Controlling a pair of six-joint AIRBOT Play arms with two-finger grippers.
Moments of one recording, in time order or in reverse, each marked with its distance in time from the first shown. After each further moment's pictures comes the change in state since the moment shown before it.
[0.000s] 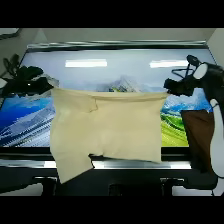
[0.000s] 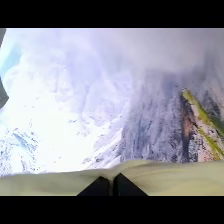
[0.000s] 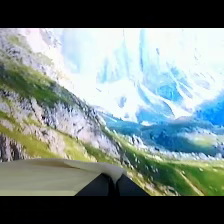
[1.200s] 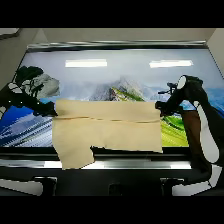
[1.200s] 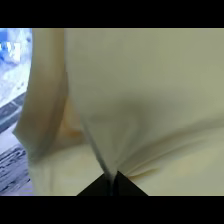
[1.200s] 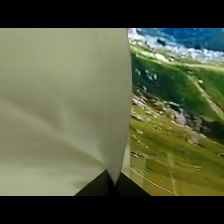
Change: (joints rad) left arm 0.064 -0.239 0.014 0.185 -0.453 0.069; right arm 0.034 -0.137 -0.092 -0.013 0.329 -0.075
